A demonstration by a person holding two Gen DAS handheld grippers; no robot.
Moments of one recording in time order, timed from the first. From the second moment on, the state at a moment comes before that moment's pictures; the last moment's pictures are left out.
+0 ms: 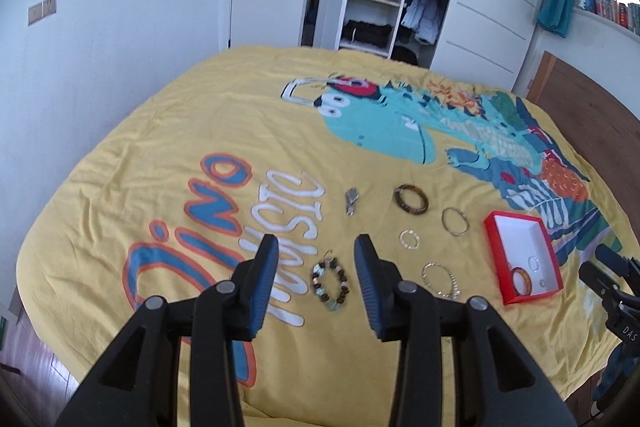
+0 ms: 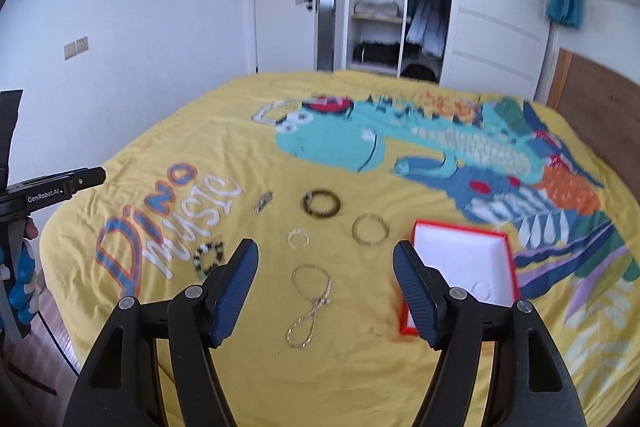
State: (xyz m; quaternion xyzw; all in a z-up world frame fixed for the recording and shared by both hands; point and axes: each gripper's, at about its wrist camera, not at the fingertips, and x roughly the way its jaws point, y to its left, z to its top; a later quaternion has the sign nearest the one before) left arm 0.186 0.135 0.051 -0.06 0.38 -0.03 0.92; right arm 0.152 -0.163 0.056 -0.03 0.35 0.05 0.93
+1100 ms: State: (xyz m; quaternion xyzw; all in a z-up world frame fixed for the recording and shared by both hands) left arm 0.276 0.081 -0.150 -0.07 0.53 -0.05 0.85; right arm 0.249 -0.176 -0.154 0.04 0.52 0.09 0.85
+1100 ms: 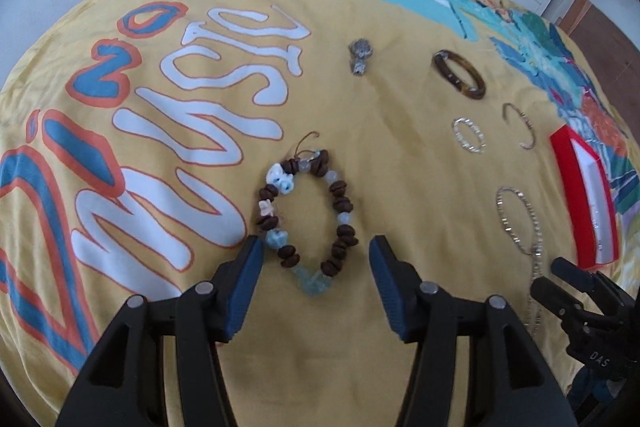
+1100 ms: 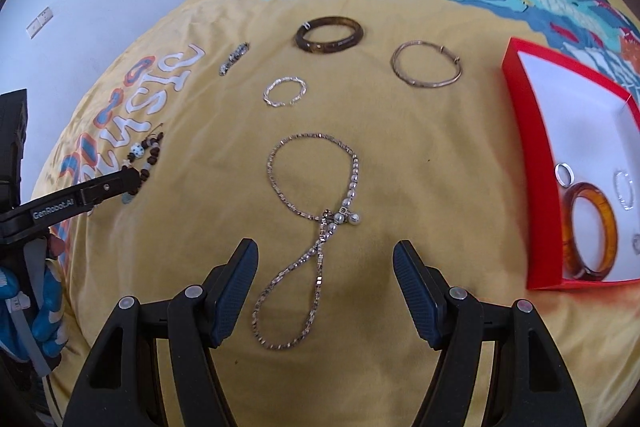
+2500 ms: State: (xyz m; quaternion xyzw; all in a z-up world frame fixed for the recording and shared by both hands) left arm 0.238 0.087 -0.067 -0.07 0.45 -0.03 0.89; right arm 0.200 -0.169 -0.078 0.05 0.46 0.12 0.88
